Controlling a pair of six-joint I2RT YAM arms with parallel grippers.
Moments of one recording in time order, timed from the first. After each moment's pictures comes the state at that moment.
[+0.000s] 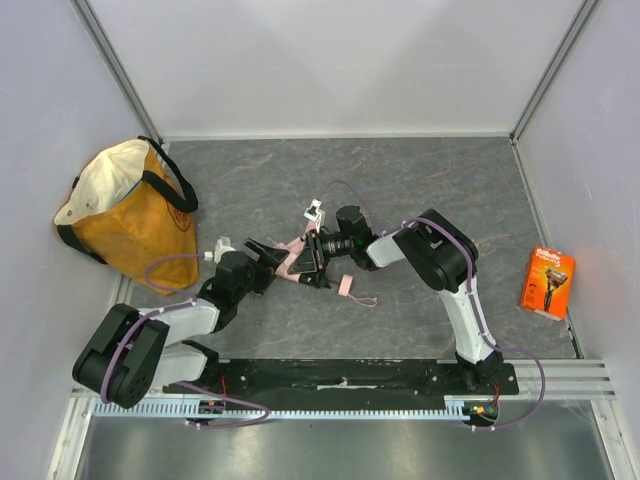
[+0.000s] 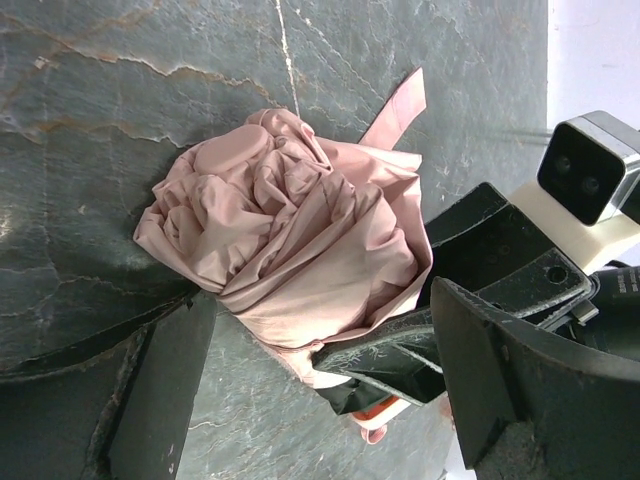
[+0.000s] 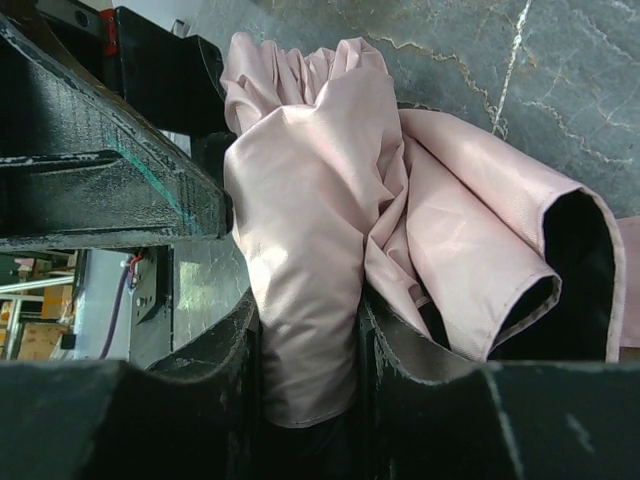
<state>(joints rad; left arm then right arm) -0.42 1.24 0.21 0.51 -0.05 -1.27 0.68 2.23 1.09 0.68 -0.90 0.53</state>
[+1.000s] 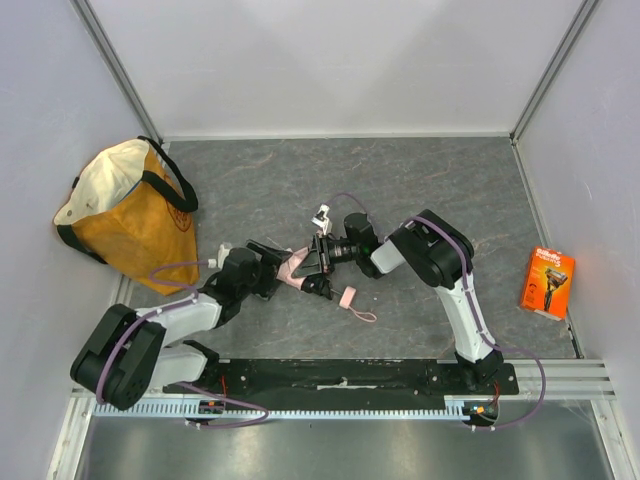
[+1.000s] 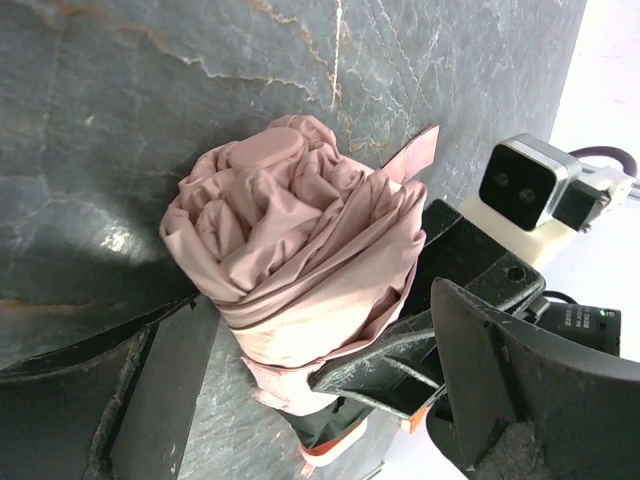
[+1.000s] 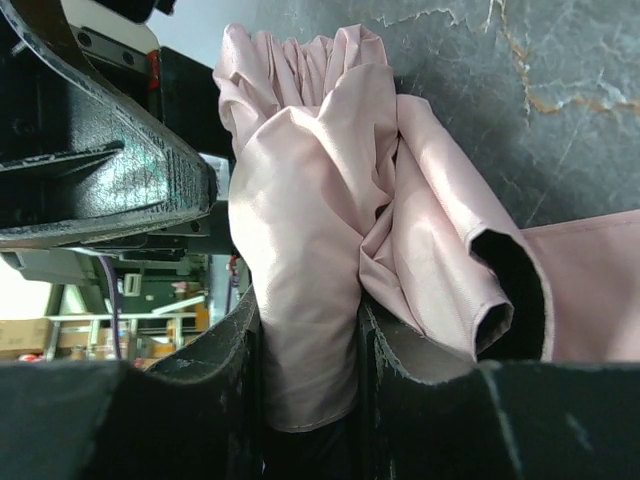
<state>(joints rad) -0.47 1.25 0.30 0.29 -0.07 -1.46 0.66 2.28 1.03 0.88 -0.98 0.92</state>
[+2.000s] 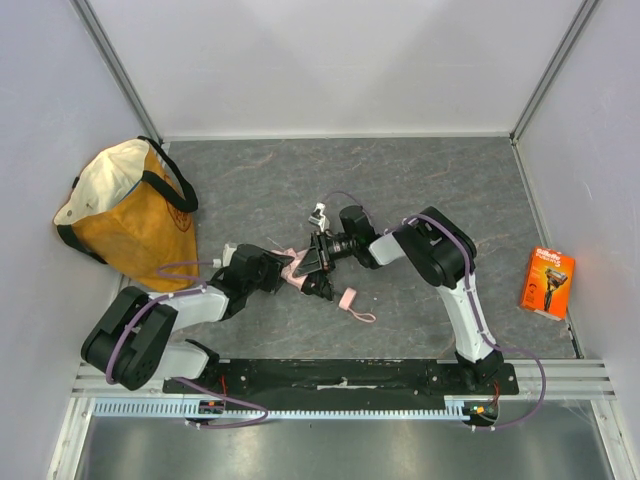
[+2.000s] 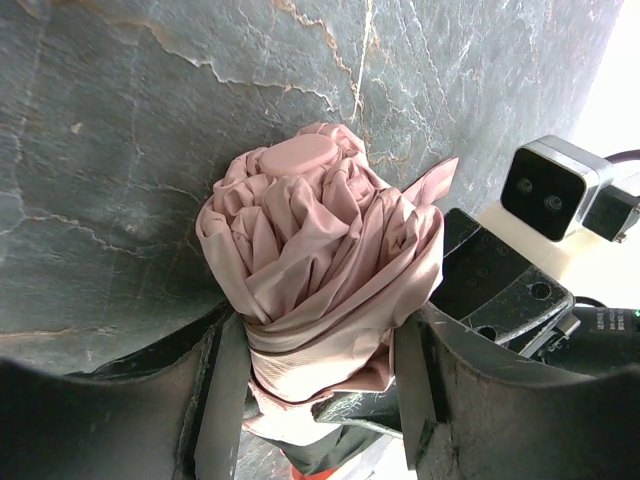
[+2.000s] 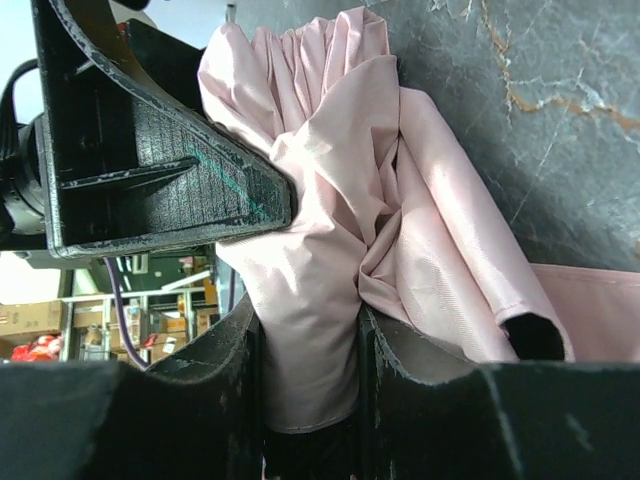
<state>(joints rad) -0.49 1.35 0.33 0.30 -0.09 -1.53 0.65 2.28 1.10 0.71 -1.03 0.88</state>
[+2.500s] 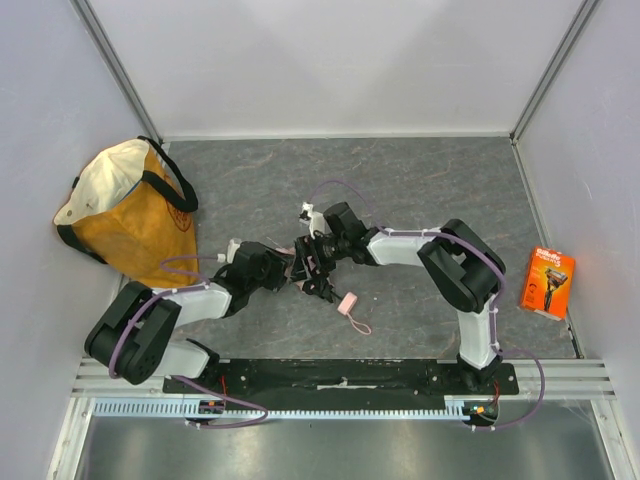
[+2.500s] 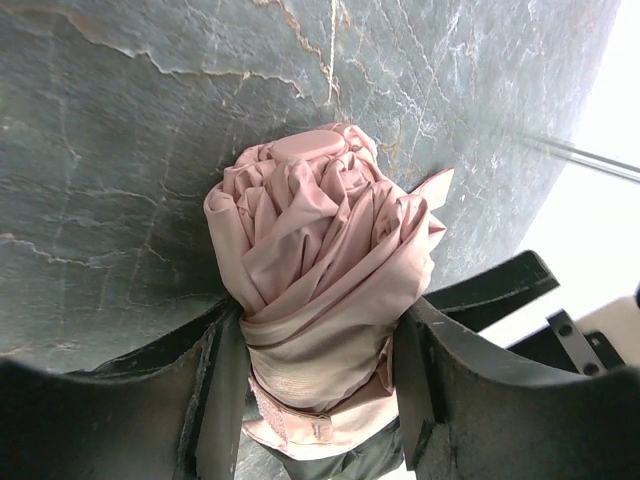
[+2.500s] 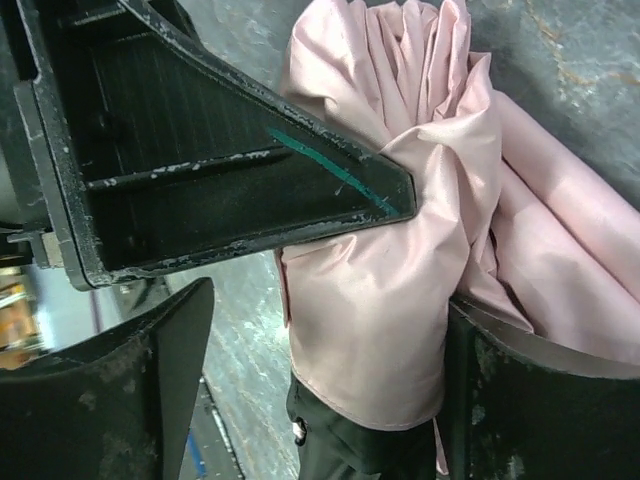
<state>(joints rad) -0.50 1.38 0.36 0.31 -0.07 -1.48 0.74 2.01 1.14 0.14 -0.68 0.47</state>
